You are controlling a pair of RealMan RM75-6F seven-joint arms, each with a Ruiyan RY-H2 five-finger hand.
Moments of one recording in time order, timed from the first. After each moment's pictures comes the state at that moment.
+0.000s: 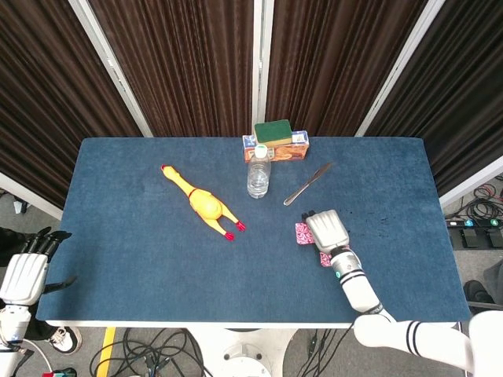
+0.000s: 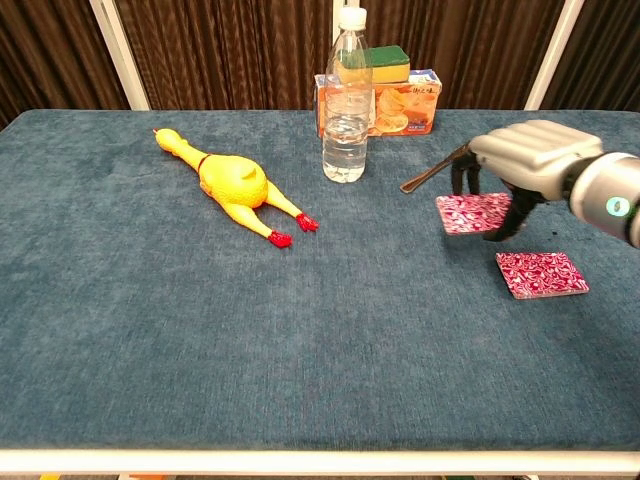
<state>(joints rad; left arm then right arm) -0.12 -1.32 -0.02 -1.23 1.54 1.48 -0.19 0.72 -1.61 0.18 -1.46 -0.92 0.99 -0.78</state>
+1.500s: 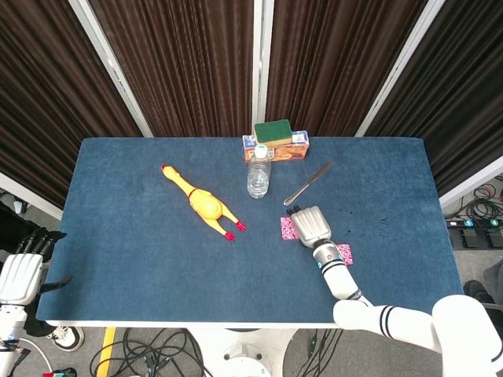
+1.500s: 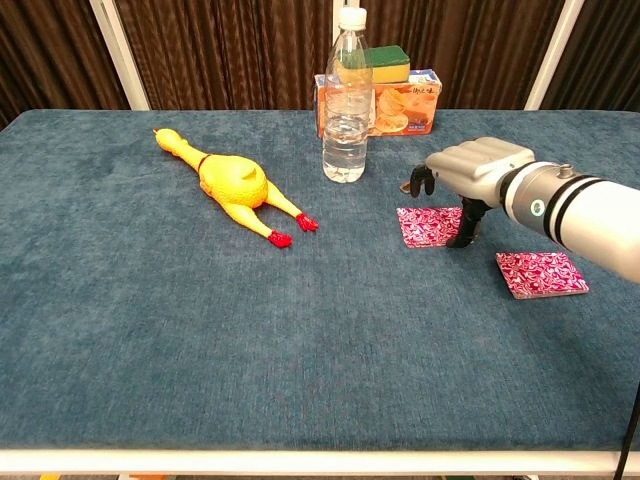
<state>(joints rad) -0.11 -1.33 -0.02 -1.19 1.52 1.47 -0.22 0.85 -1.71 0.16 -1.32 -0.78 0.93 -0.79</state>
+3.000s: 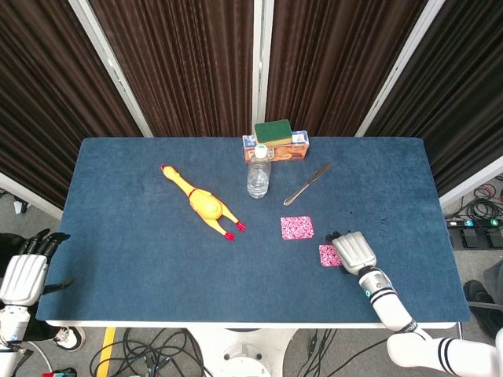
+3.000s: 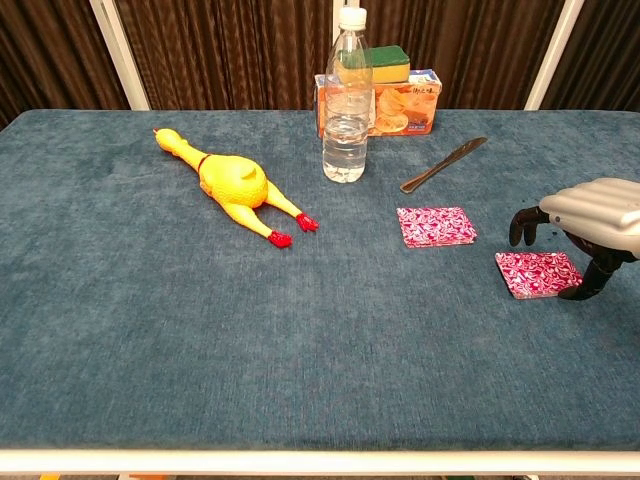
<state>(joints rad) -0.12 -1.33 -0.01 -1.20 1.53 1.47 -0.20 0.63 -1.46 -0.03 -1.50 -1.01 0.98 -0.58</state>
